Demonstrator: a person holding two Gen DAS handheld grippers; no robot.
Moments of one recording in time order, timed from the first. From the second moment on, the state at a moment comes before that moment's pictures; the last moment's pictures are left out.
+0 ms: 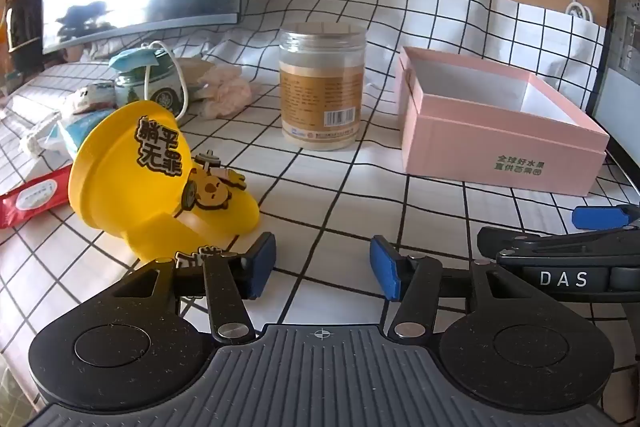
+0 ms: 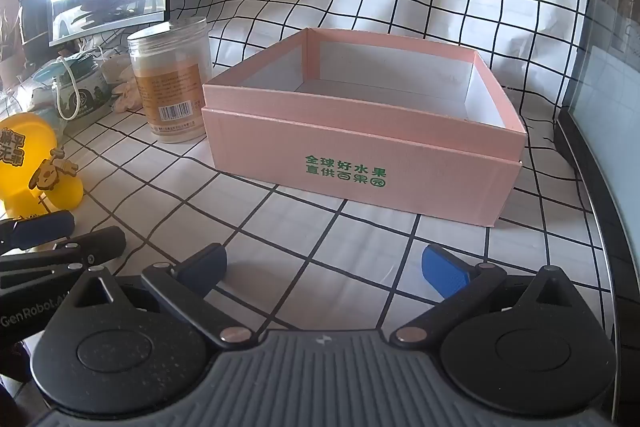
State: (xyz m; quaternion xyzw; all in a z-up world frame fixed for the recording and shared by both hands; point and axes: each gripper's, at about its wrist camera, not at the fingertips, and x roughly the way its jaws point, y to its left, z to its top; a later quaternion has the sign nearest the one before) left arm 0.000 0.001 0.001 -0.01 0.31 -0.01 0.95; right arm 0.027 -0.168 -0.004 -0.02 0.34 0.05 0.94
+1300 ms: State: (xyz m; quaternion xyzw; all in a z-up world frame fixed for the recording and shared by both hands) left arm 0.000 -0.002 0.000 0.00 0.31 0.00 0.95; right arm 0.027 -0.168 -0.004 -0.02 0.34 0.05 0.94
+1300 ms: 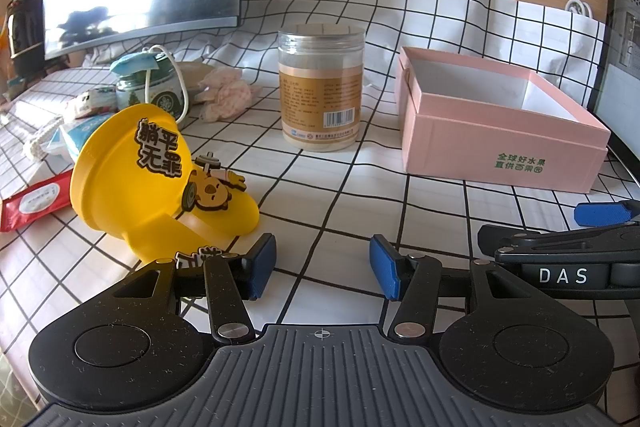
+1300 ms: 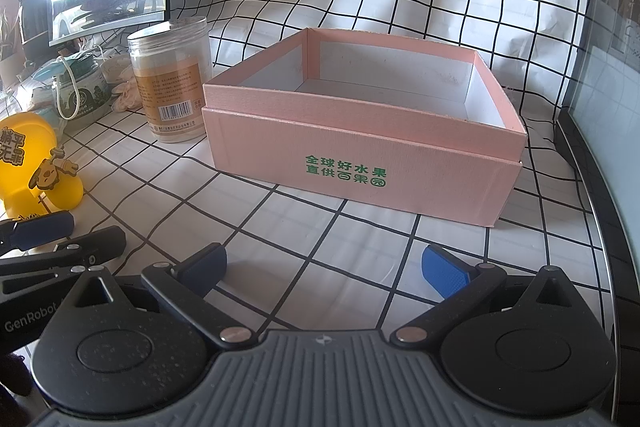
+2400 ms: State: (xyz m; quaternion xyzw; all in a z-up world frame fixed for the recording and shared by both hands) left arm 0.000 -0.002 0.000 0.00 0.31 0.00 0.95; right arm 0.027 -0.168 -0.003 -0.02 0.34 0.05 0.94
